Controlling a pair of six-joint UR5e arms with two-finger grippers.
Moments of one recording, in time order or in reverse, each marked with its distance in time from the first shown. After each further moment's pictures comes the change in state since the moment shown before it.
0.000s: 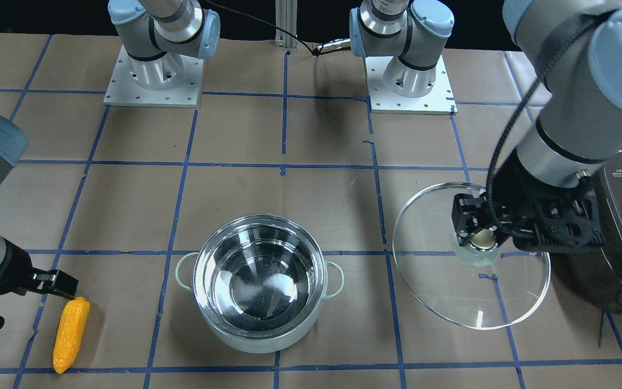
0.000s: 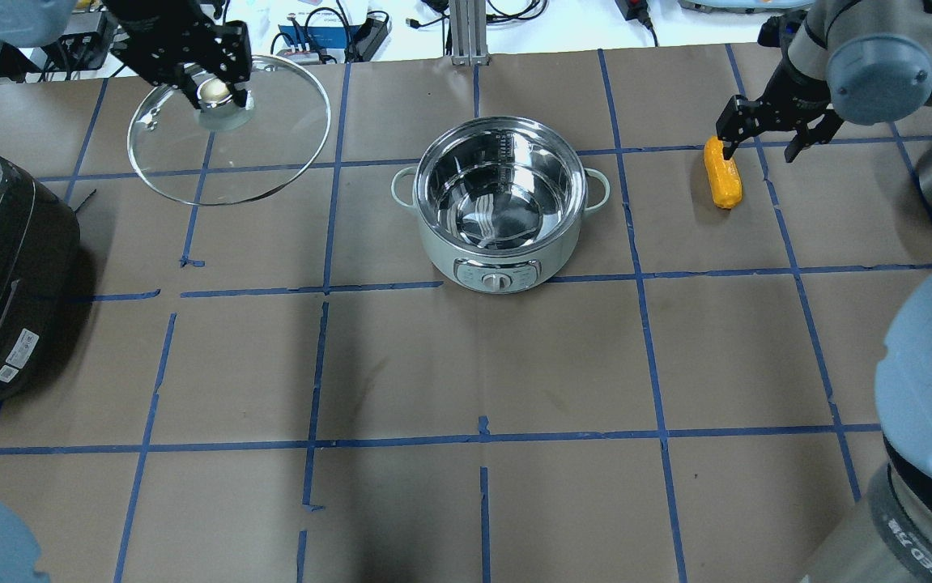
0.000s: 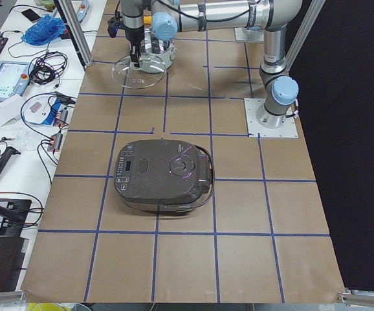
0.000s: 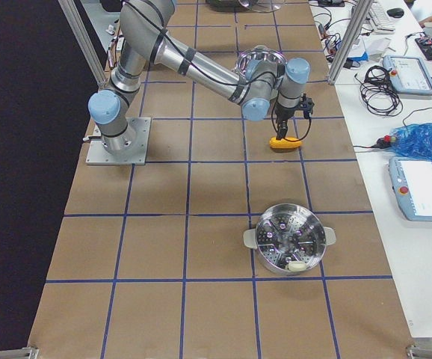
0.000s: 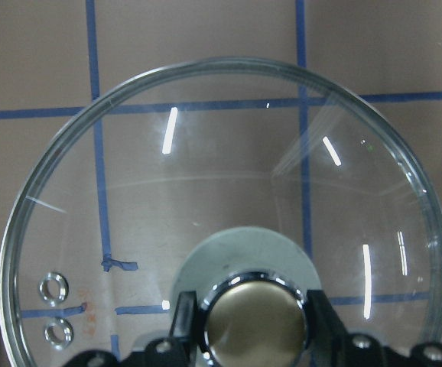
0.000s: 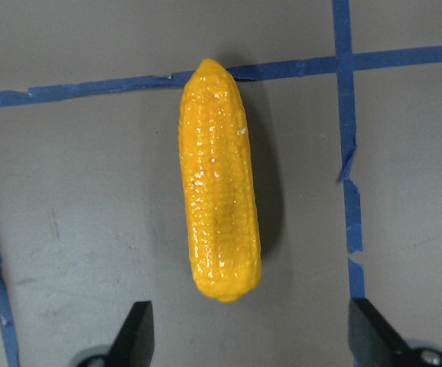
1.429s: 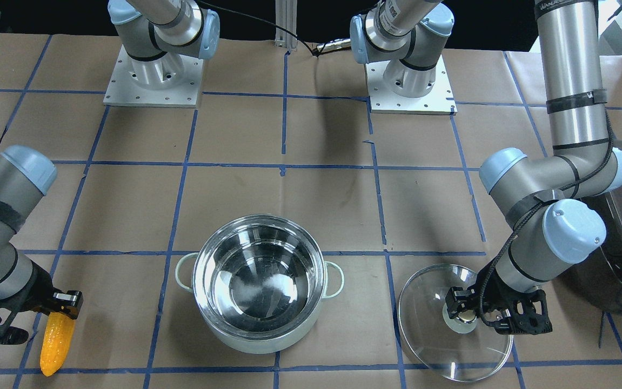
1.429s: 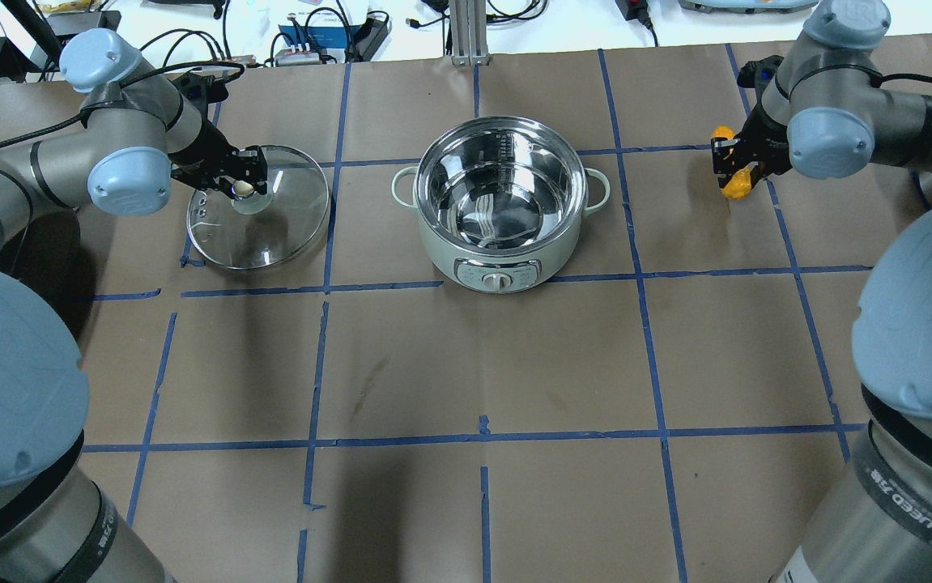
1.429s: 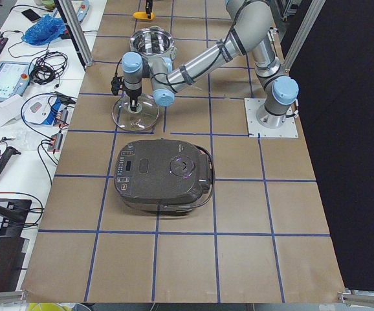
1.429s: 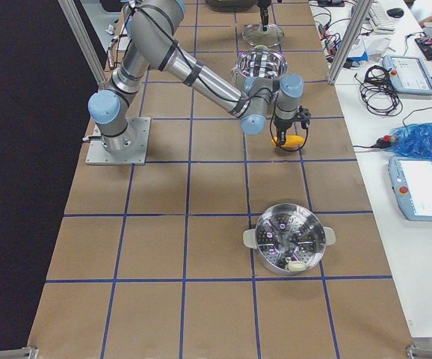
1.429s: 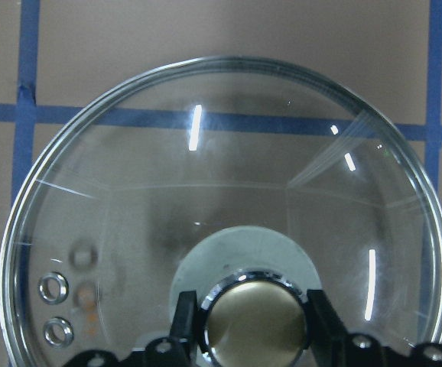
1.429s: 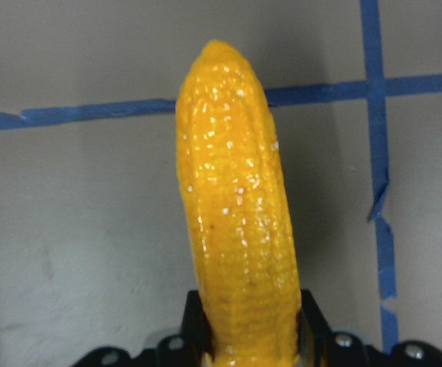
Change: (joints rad) left arm 0.061 -0.196 -0.223 0.457 -0.121 -0.008; right arm 0.040 -0.007 0.037 -0.098 -0.002 0.010
